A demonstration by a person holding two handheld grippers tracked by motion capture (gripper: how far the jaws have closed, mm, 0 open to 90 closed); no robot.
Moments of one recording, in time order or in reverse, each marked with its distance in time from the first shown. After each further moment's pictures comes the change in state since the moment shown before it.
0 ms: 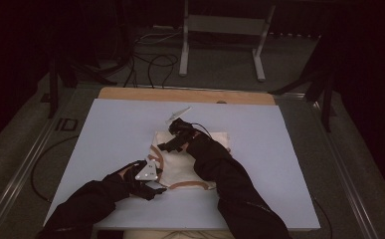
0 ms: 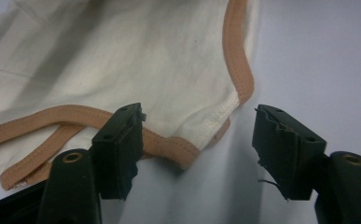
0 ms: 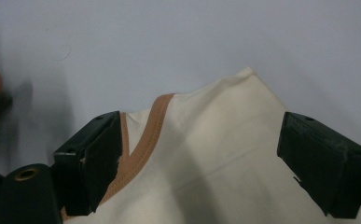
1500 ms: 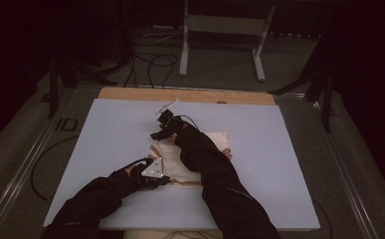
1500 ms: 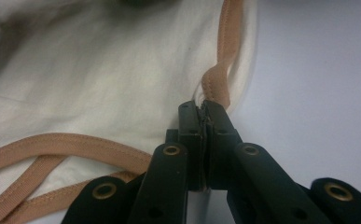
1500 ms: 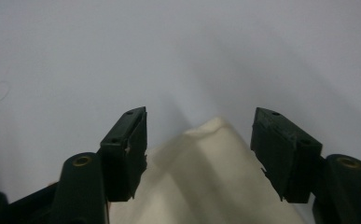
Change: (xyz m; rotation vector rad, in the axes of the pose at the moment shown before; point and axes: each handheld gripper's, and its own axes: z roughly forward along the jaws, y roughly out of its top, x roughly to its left) left arm 0.009 0.007 0.015 0.012 -0.064 0.035; right arm -0.020 0.030 0.040 0.036 -0.056 0.044
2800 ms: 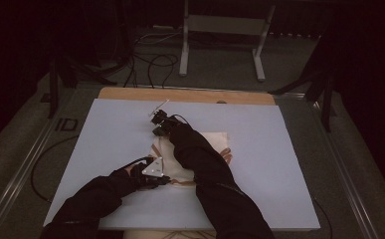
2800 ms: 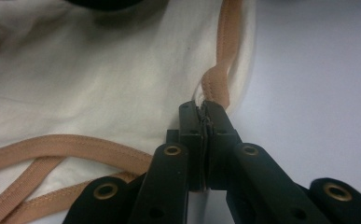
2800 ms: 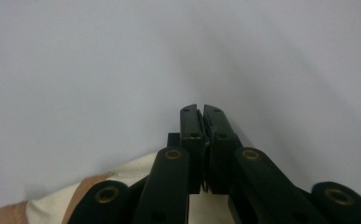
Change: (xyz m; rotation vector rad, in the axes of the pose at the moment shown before) left arm 0.002 0.002 -0.001 0.008 -0.020 -0.010; right arm 0.005 0.010 0.018 0.104 -0.090 -0.045
